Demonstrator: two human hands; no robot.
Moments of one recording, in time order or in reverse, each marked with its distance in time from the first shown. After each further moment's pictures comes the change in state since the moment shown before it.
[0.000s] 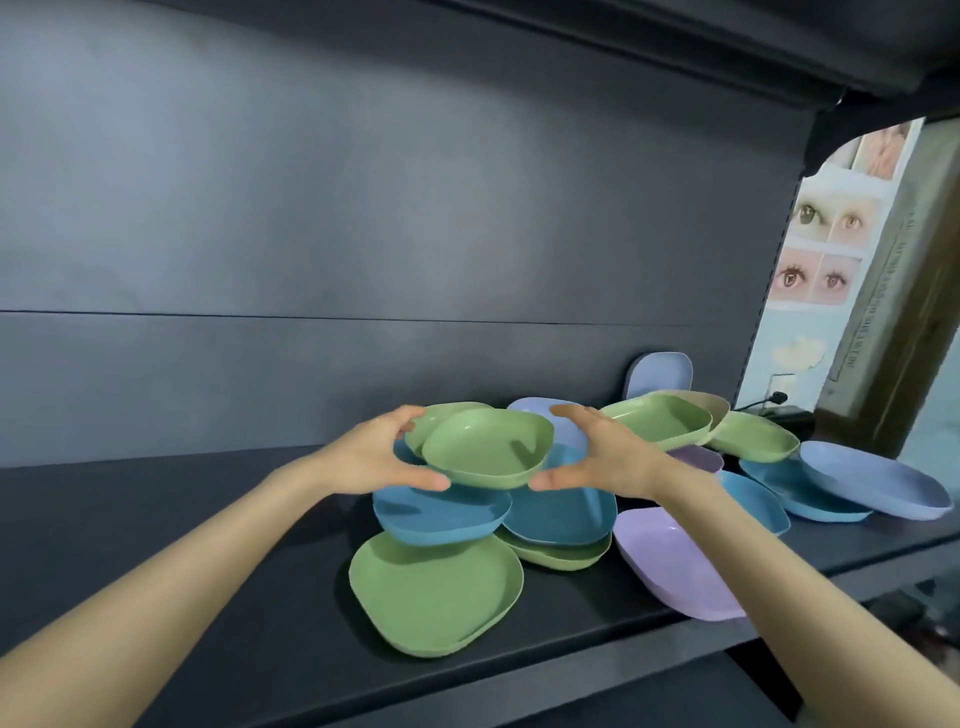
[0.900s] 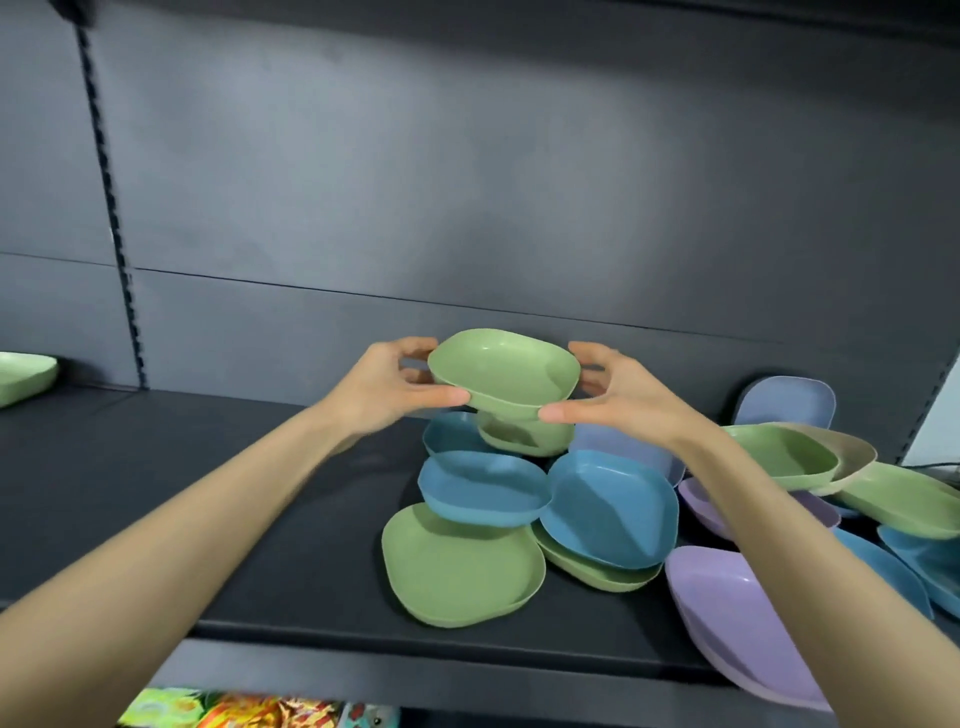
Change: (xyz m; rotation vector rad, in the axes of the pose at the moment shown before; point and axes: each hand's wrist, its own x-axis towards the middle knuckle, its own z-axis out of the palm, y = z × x) left_hand -0.040 0.039 -0.020 -0.400 0.468 -0.039; right_hand 0.049 -0.027 -0.018 0.457 -0.169 -0.347
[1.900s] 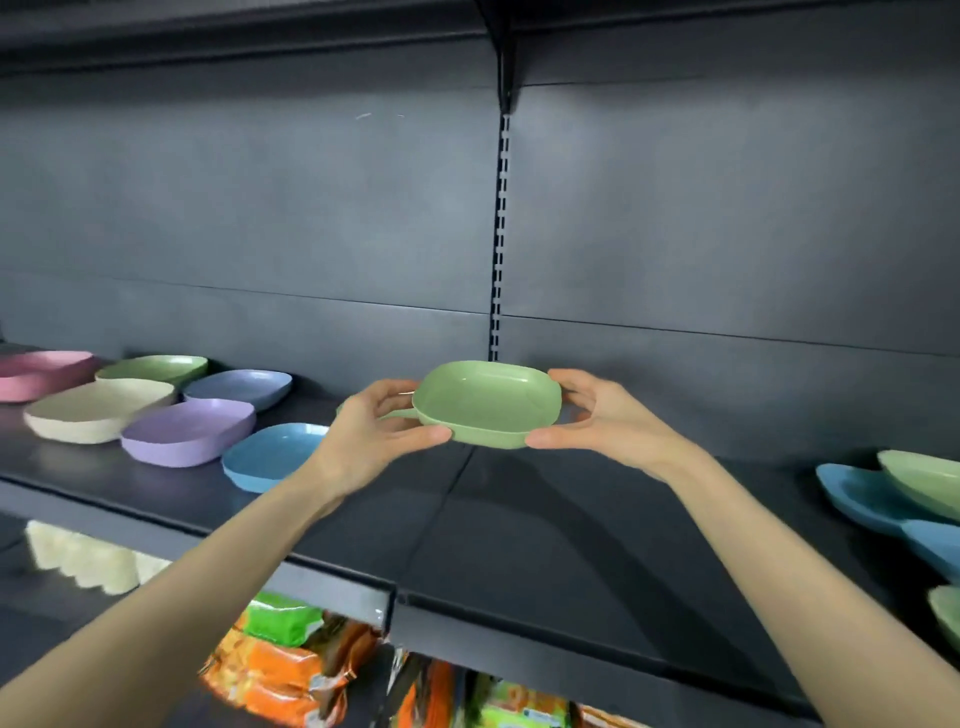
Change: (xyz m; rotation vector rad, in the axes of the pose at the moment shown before) left_hand -0.154 -0.100 -0.391 0.032 0.337 -0.096; right_hand 0.130 -0.201 0.367 0.116 -0.216 -0.162
